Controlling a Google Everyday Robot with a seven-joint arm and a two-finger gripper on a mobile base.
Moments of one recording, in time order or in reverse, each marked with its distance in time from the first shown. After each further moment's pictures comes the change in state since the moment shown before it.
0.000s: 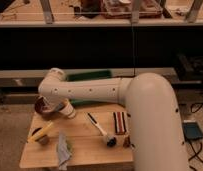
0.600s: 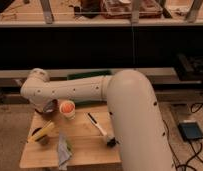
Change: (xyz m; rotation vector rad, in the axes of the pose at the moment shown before) arm 0.041 -0.035 0.005 -0.022 0.000 -0.098
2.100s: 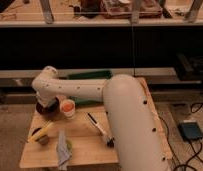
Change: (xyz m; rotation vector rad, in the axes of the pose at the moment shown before) arm 0.012 0.042 0.047 0.065 0.038 0.004
